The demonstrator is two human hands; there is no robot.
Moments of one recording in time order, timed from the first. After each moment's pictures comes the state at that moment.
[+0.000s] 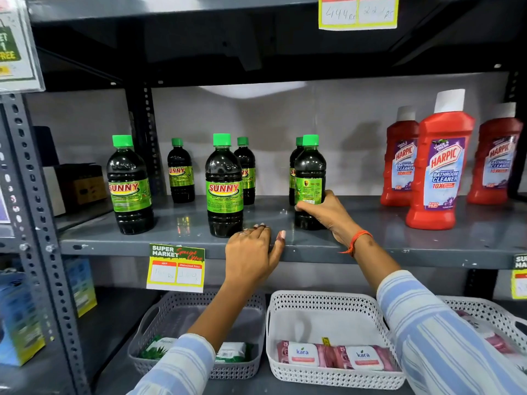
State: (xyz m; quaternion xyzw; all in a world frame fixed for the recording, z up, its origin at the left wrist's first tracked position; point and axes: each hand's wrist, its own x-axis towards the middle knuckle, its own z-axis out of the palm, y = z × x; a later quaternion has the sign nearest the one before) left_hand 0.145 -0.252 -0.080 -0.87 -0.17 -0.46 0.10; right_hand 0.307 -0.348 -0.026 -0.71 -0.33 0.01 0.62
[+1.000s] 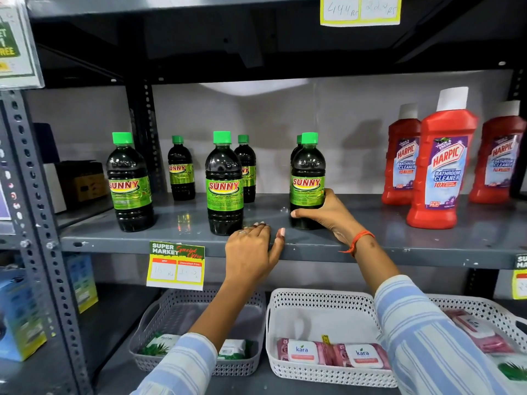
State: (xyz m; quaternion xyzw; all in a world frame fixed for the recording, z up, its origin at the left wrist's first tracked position) left_hand 0.143 -0.256 -0.077 -0.87 -0.17 -0.45 0.06; right_hand 0.304 -0.355 -0.026 -0.71 -0.37 0.03 0.60
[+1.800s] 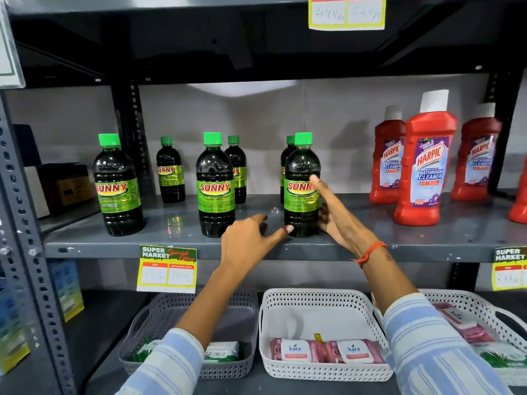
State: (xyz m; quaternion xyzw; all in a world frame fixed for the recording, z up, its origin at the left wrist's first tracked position) left_hand 0.155 -0.252 -0.057 -0.89 -0.18 -0.41 -0.11; right_hand 0.274 -0.389 -0.019 -0.60 -0.36 0.17 0.69
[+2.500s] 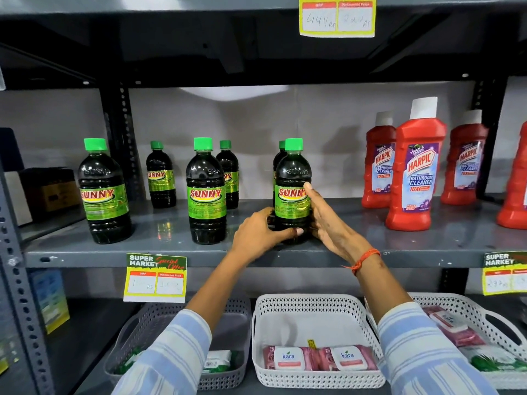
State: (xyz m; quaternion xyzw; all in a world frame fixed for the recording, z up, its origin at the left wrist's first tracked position) left_hand 0.186 -0.255 -0.036 -0.90 -0.09 -0.33 -0.29; right_hand 0.270 -0.389 -0.016 -0.61 -0.40 0.20 0.65
